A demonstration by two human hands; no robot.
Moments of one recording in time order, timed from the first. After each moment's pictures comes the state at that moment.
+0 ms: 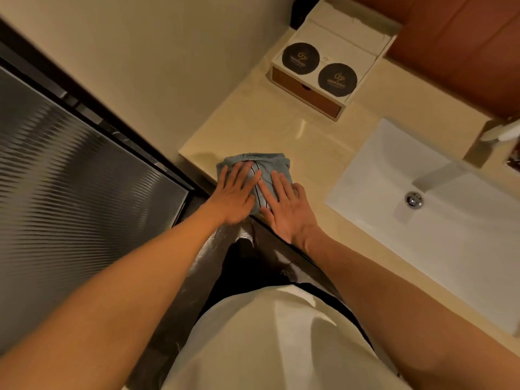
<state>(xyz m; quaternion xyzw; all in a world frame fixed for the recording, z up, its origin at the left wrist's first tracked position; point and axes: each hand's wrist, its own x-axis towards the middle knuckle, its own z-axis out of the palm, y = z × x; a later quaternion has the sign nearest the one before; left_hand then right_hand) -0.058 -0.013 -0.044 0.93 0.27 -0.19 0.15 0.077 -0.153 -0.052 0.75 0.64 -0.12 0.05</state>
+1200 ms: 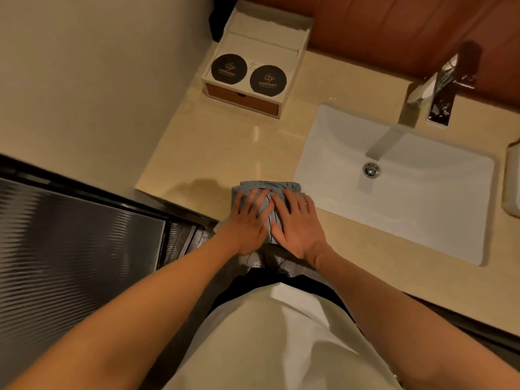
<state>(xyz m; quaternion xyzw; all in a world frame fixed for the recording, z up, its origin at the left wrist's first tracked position) -0.012 -0.084 -0.052 0.97 0.06 -0.19 0.10 0.098 -0.240 -0.053 0.86 0.50 -0.08 -0.05</state>
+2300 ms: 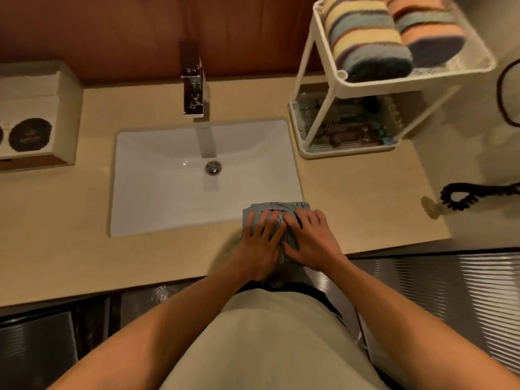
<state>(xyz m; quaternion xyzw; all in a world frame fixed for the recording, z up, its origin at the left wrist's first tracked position) 0.151 -0.449 -0.061 0.97 -0.22 -0.07 0.10 0.203 -0.640 -0.032 0.94 0.32 -0.04 -0.07</state>
